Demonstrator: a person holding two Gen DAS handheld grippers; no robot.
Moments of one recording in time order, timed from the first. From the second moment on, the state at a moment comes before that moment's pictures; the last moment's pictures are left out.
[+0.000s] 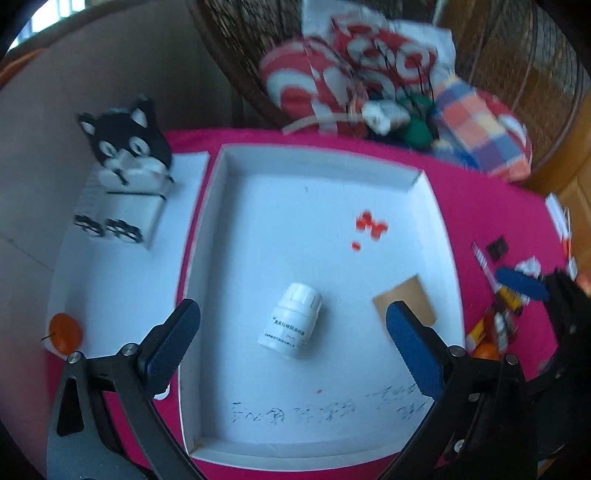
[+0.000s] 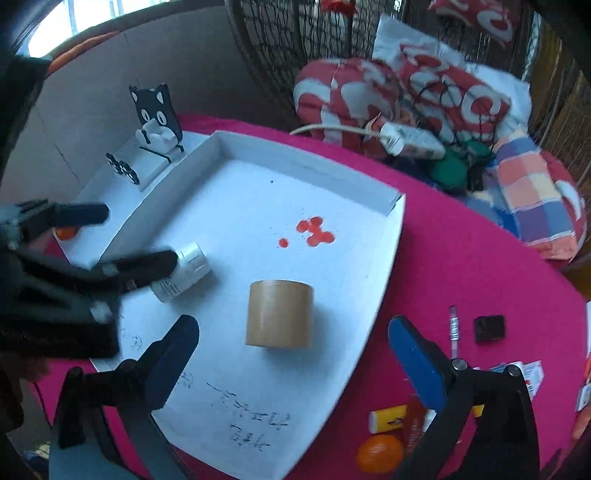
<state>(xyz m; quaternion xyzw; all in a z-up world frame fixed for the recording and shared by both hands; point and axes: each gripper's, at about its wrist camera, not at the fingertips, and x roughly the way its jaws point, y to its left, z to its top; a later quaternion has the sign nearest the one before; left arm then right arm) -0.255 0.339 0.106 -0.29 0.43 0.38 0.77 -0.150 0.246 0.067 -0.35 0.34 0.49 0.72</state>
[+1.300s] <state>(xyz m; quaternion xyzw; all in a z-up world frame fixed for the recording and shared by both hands) -0.107 0.191 0.156 -0.23 0.36 0.25 0.87 0.016 -0.019 0.206 -0.10 0.27 0.39 0.88</state>
